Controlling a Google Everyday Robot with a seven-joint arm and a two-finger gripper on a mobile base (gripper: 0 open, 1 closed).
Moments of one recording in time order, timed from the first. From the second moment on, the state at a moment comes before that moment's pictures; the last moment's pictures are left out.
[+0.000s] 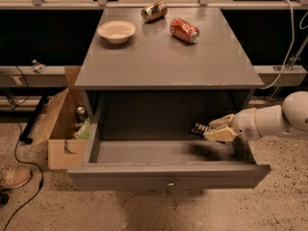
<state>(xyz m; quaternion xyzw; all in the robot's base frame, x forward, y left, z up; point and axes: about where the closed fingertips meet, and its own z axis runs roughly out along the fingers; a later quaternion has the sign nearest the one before) 0.569 -0.201 0.681 -0.43 0.80 0.25 0.35</state>
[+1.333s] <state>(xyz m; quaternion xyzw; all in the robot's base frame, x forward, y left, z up) 0.583 -0.139 0.664 -0.47 0.77 0.26 0.34</state>
